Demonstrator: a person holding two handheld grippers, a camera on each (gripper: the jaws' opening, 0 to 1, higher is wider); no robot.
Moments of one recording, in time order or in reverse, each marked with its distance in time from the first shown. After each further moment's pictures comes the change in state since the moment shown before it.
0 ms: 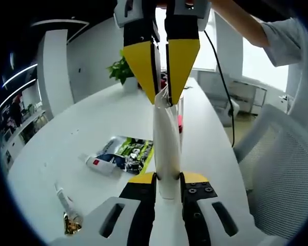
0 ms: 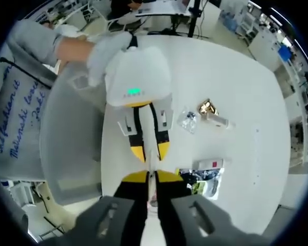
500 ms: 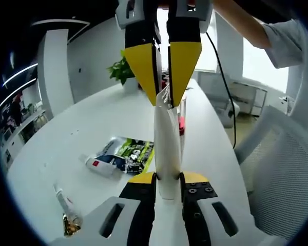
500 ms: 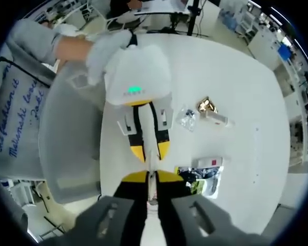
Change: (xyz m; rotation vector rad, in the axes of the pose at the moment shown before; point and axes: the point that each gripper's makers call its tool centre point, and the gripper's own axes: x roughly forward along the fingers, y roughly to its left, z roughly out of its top) left arm 0.002 0.002 0.002 -0.008 -0.008 0.000; right arm 0.000 -0.001 -0.002 0.001 0.013 -0.006
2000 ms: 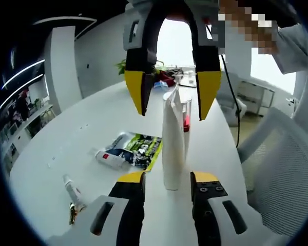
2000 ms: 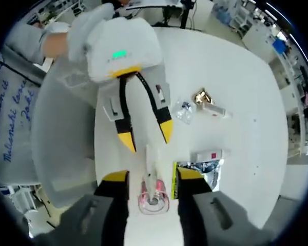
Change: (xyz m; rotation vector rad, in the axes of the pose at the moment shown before) left arm -0.024 0.004 -0.002 -0.029 0.035 0.083; right arm 0.012 -0.002 -0.012 0.061 0.032 -0.047
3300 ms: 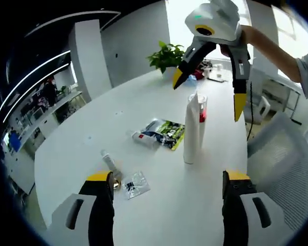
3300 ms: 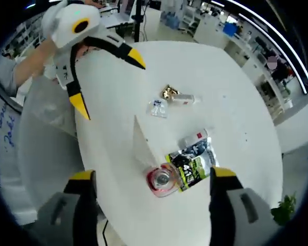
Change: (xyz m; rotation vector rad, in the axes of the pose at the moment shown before) left arm -0.088 0.012 -0.007 -0.069 0.094 0.257; right arm -0.011 0.009 -0.034 0.313 -0.179 -0.243
